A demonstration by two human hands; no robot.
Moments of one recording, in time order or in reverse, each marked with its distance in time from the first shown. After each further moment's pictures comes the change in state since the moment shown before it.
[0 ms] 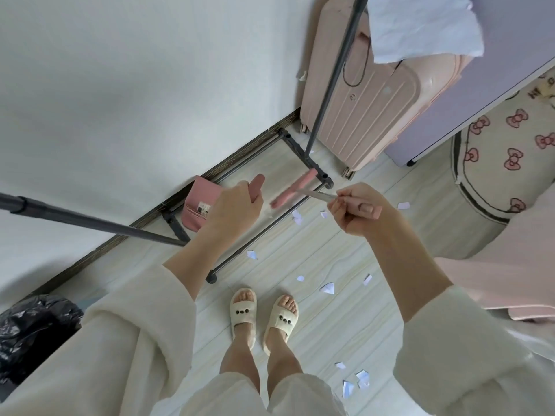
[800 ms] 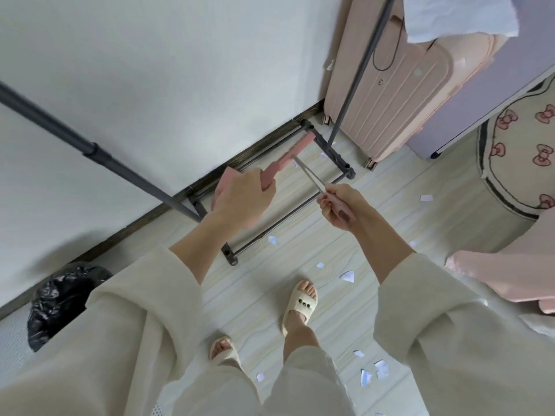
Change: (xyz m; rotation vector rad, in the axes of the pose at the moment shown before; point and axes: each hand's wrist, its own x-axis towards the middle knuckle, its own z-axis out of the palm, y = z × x) left_hand -0.078 -0.040 -0.037 -0.065 -0.062 -0.012; right_hand 0.023 0.105 0.030 -0.149 -0.056 -0.112
